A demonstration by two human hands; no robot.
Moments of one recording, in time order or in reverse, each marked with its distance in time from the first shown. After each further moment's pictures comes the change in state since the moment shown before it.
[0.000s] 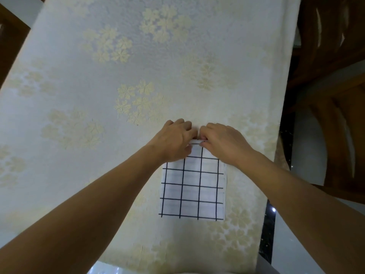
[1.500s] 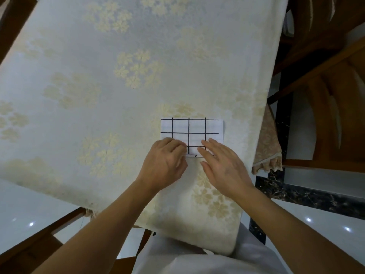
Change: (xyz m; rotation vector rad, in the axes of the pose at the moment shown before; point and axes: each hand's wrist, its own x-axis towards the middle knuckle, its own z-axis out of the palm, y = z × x) left_hand -0.129 0.109 0.079 -0.080 0.349 -0.147; right_hand -0.157 -0.021 0.124 -0.020 0.431 -0.092
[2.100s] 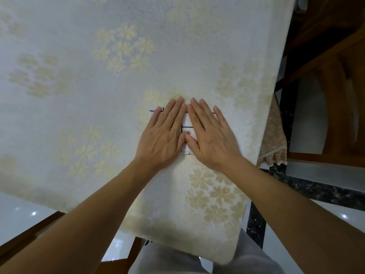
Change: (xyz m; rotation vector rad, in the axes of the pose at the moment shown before) left_hand 0.042 -0.022 0.038 0.232 -0.158 -0.085; right_hand 0.063 0.020 0.023 -0.160 -0.219 0.068
